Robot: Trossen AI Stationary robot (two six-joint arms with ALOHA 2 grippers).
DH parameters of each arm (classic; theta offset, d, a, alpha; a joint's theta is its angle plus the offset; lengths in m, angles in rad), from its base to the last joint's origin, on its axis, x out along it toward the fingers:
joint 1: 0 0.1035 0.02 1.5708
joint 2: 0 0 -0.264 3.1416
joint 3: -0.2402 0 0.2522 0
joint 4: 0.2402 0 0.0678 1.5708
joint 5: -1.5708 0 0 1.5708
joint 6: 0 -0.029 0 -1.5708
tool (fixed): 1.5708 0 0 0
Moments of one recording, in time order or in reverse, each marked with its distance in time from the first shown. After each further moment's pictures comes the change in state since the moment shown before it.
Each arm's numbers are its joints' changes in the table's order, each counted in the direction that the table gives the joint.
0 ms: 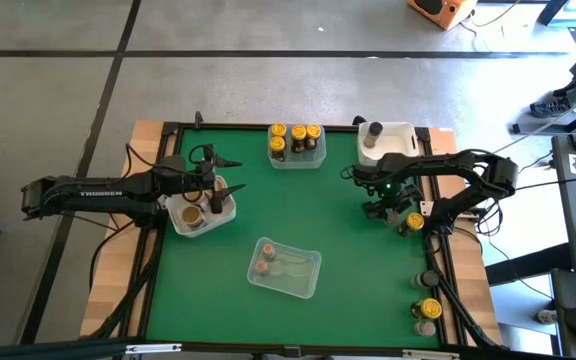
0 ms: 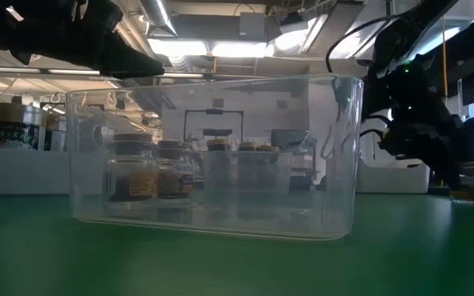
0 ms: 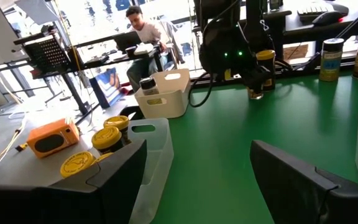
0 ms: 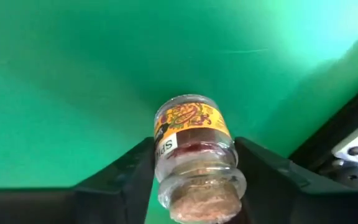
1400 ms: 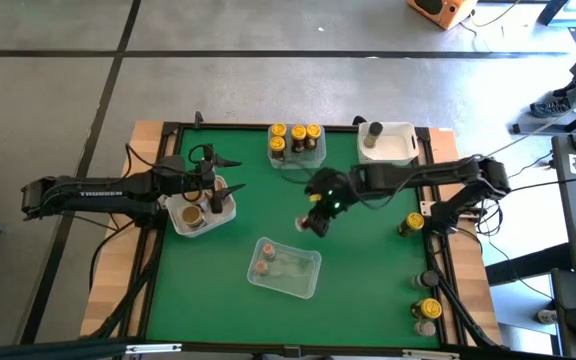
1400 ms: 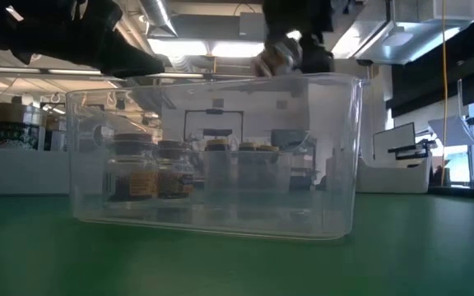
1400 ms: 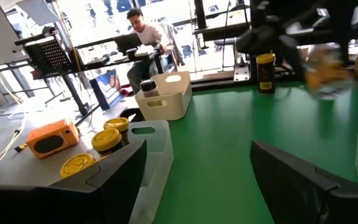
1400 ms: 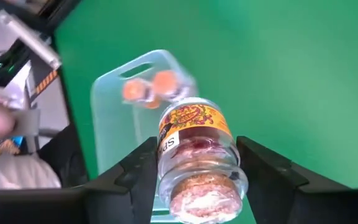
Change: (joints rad) left arm 0.000 0.000 0.000 -0.012 0.000 0.010; right arm 0.410 -0.079 -0.558 -0.519 0.031 0.159
